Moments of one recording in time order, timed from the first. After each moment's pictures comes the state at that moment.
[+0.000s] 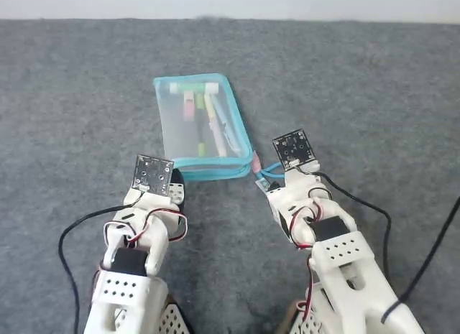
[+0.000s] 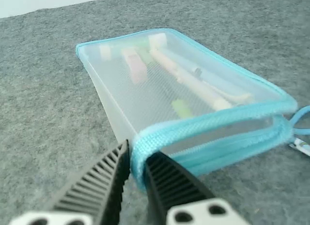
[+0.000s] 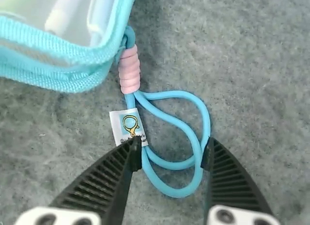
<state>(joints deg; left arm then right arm) 1.7 -79.2 96.6 27.7 -1.2 -20.3 -47.9 76.6 28.8 4.5</state>
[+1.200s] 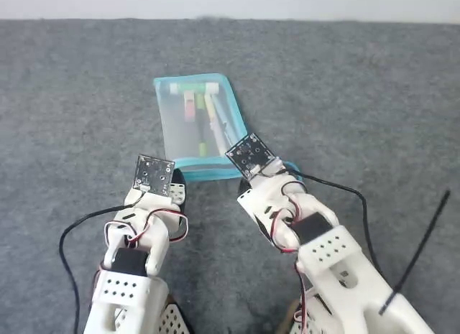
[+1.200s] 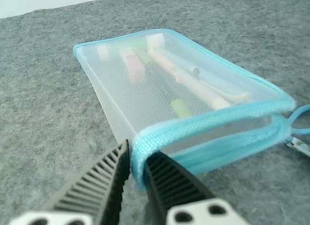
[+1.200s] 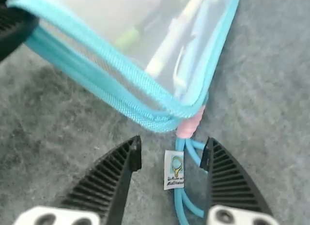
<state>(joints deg) 2.1 -79.2 96.6 27.7 -1.1 -32.6 -44.7 68.3 30.0 12.7</state>
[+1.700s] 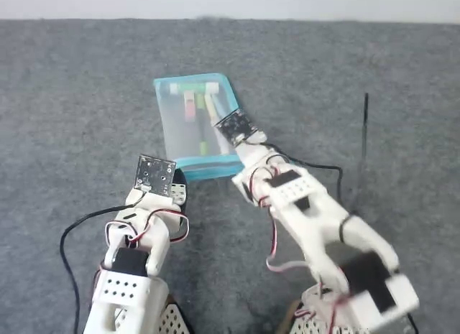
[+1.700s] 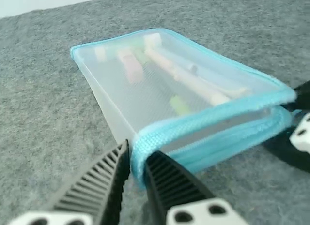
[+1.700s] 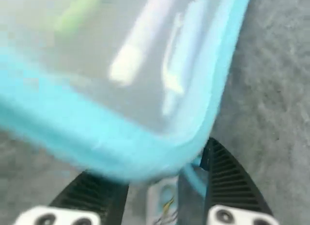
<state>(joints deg) 2.5 -79.2 96.6 27.7 -1.1 -28.0 -3.7 48.1 21.1 12.7</state>
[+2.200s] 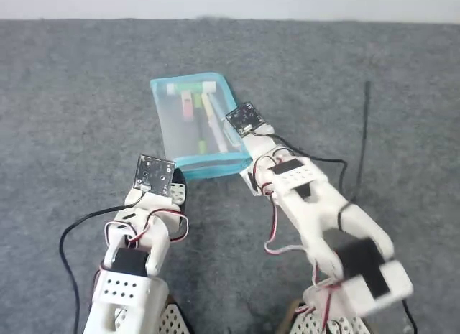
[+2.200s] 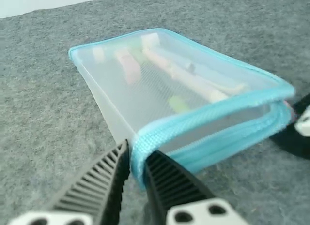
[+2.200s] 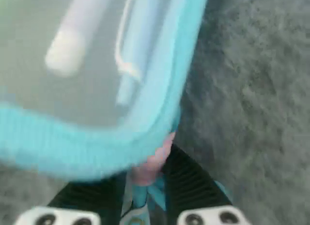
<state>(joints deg) 2.5 -79.2 96.6 27.6 -1.1 -25.4 -4.1 43.3 31.6 12.6</state>
